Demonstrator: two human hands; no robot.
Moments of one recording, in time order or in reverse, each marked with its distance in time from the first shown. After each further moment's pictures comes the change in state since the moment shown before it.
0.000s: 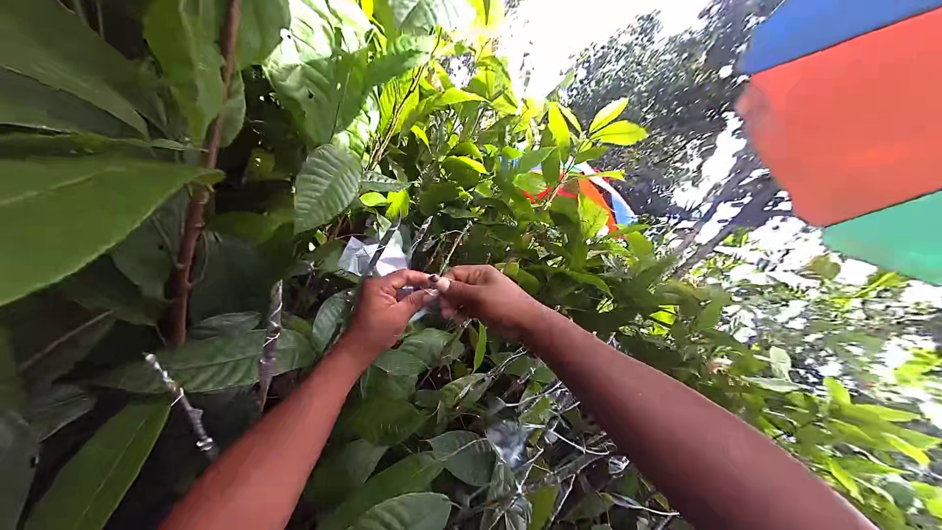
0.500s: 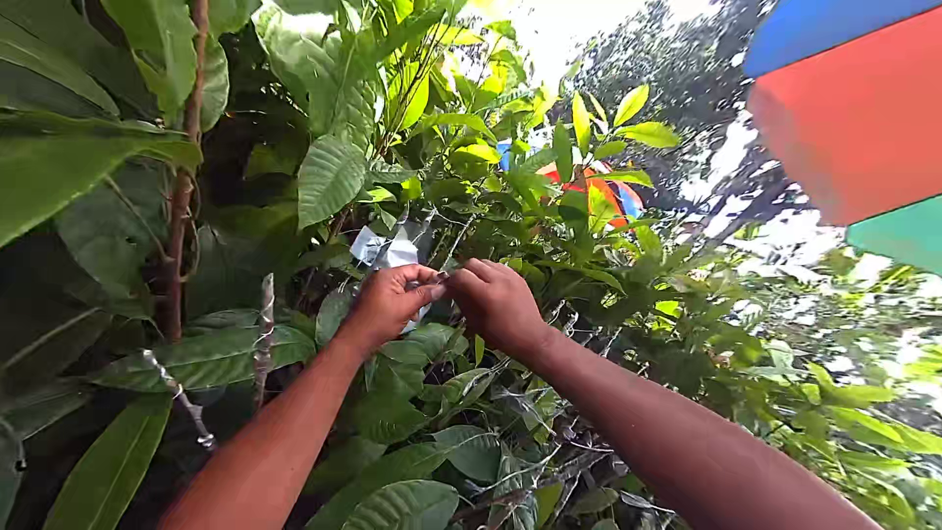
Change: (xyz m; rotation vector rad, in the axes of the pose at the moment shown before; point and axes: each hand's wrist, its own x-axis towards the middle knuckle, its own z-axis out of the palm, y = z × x) left_hand 0.006 0.009 -0.005 0.016 -0.141 -0.236; right_hand -0.005 0.027 0.011 -1.085 0.454 -0.822
